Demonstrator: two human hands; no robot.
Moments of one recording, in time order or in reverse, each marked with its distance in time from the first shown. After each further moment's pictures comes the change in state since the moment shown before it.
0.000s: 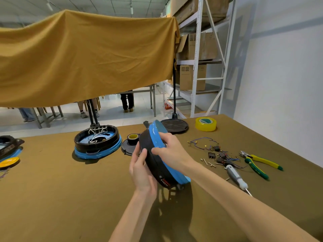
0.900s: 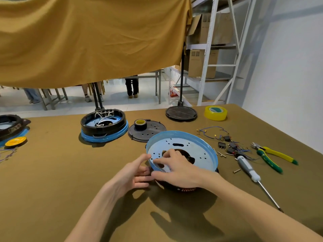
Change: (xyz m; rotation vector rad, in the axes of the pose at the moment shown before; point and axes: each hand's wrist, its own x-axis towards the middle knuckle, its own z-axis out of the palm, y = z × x) left_hand 0.048 0.042 -0.097 0.877 -0.090 -0.622; right_hand -0.028 0.057 0.032 -0.534 -0.471 0.032
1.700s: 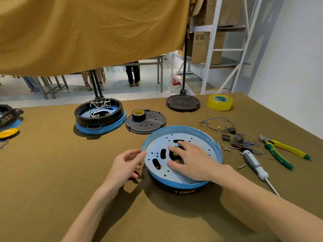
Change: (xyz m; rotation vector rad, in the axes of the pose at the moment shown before) left_hand 0.013 -0.014 -0.002 0.262 0.263 0.379; right_hand 0.009 0.063 -0.004 -0.241 -0.029 0.158
